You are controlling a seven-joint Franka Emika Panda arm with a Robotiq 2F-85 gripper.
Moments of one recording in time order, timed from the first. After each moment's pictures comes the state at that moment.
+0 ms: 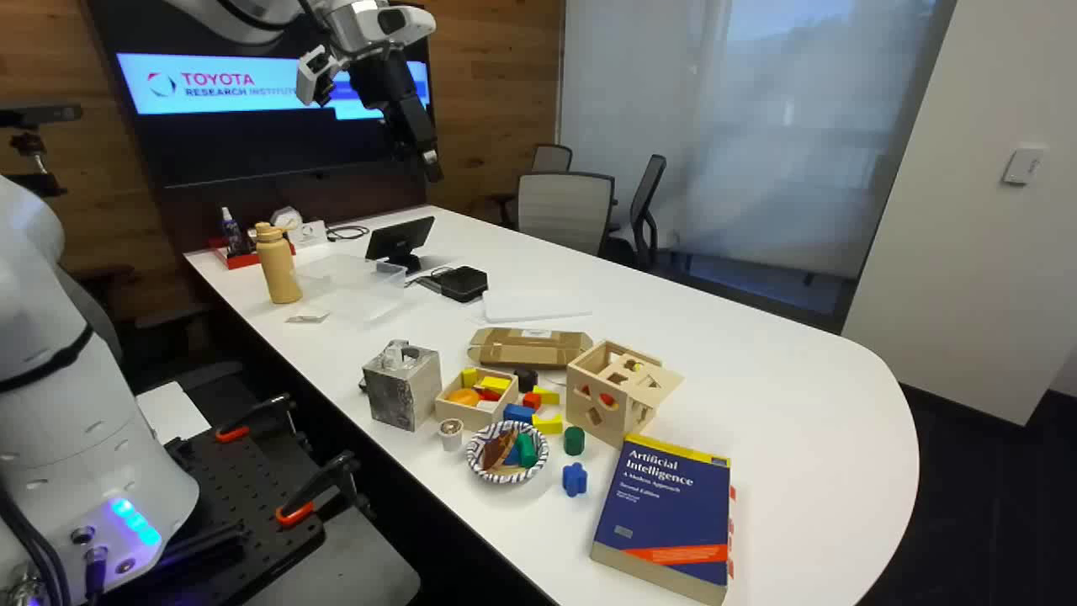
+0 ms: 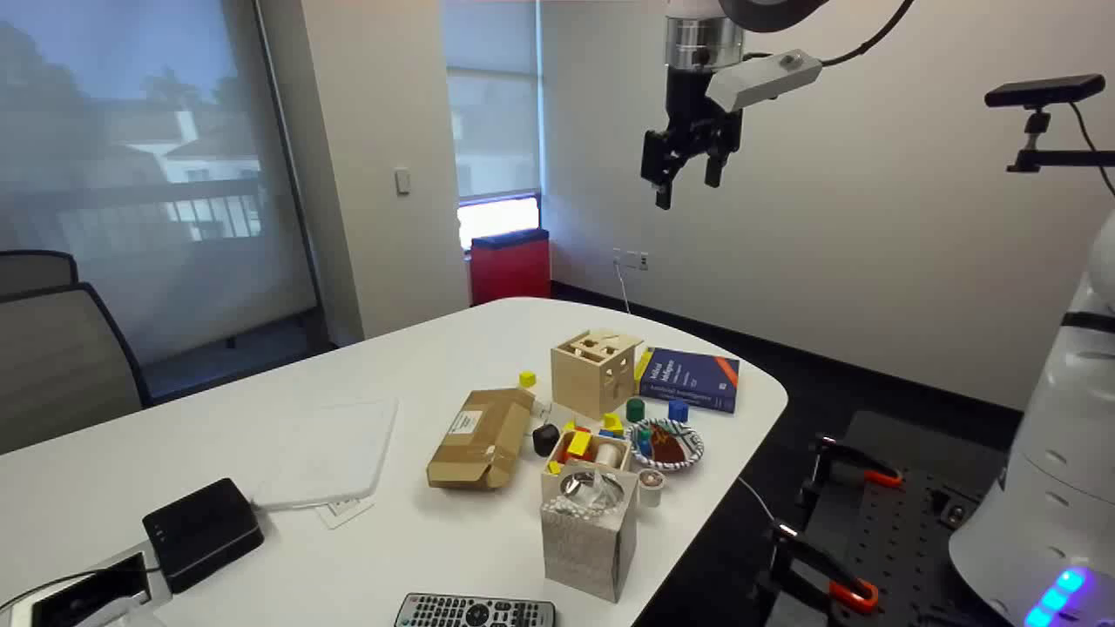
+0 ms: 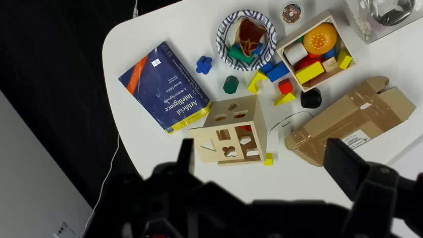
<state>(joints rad) -0.20 -0.54 0.15 -2.51 -0.26 2.16 0.37</state>
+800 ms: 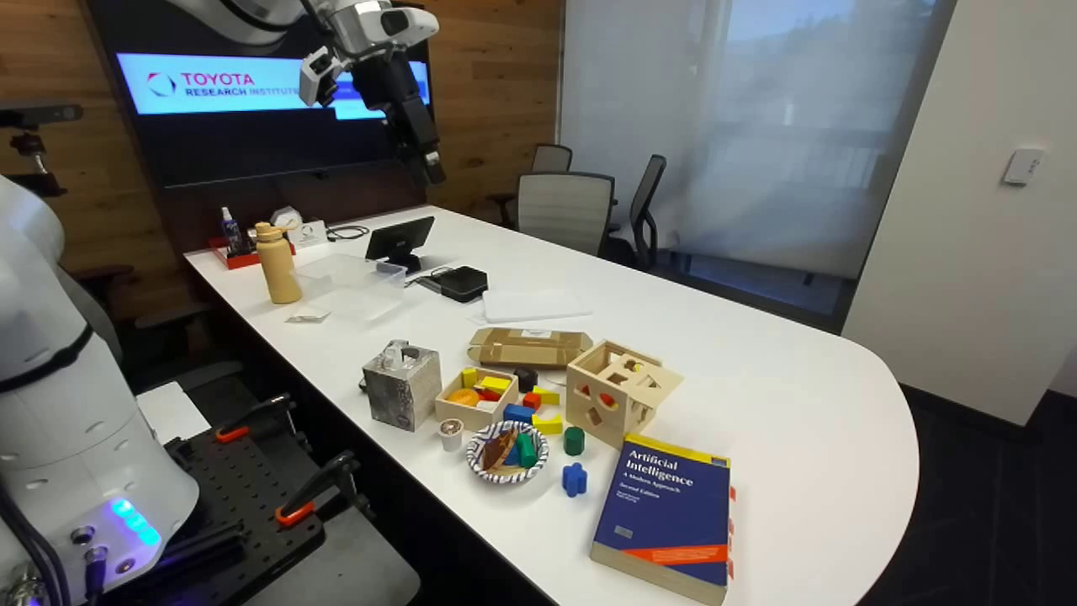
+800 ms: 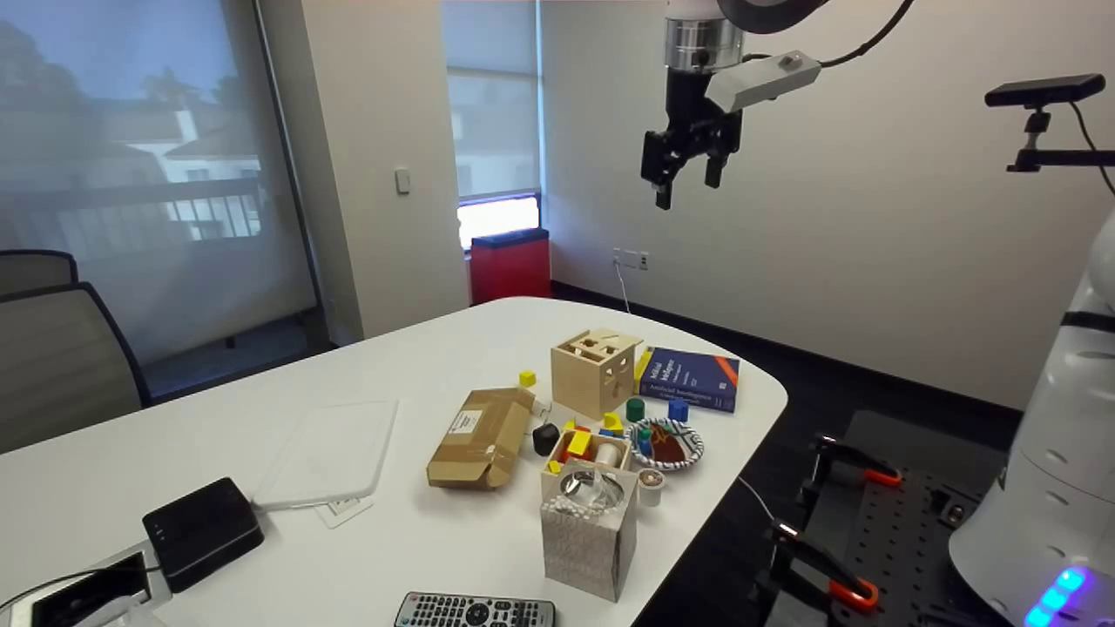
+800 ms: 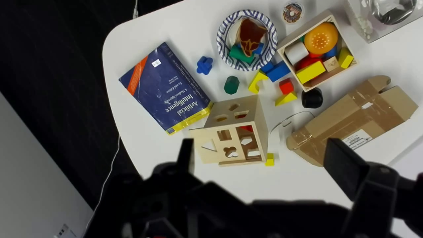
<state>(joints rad) -0.20 -0.53 0.14 -2.50 -0.27 2.16 0.38</state>
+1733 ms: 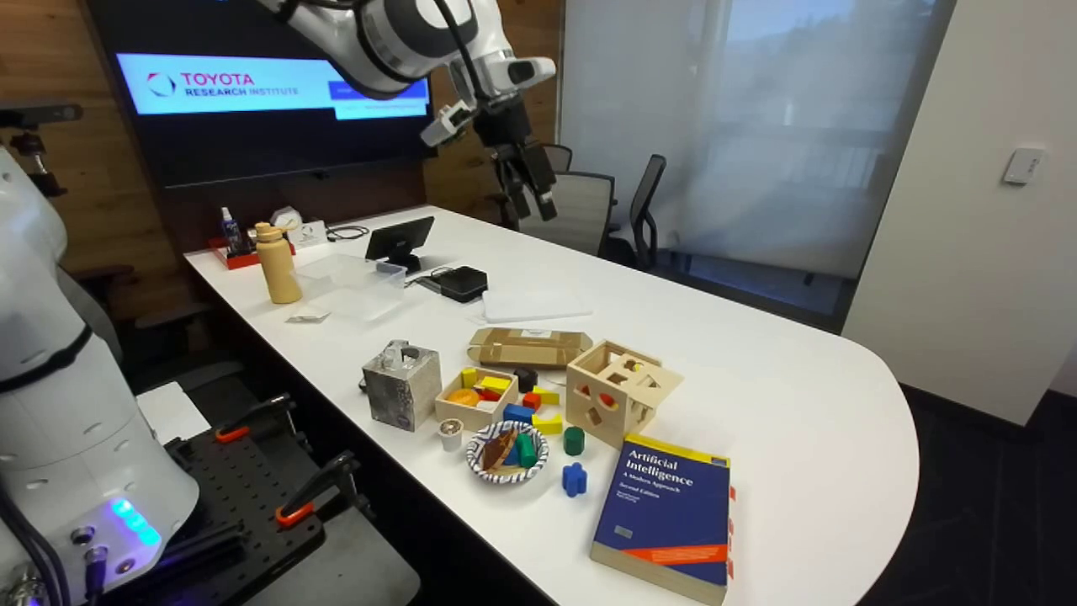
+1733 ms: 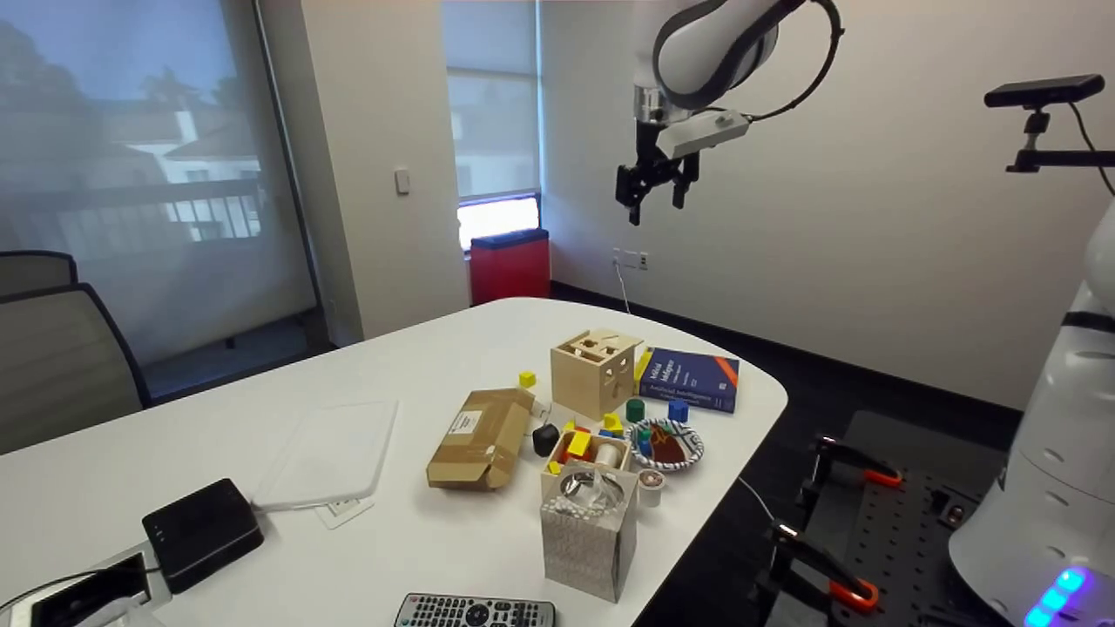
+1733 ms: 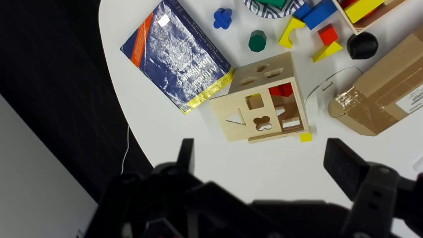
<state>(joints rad) -0.23 -0.10 -0.03 -2.25 -0.37 2.37 0.37</state>
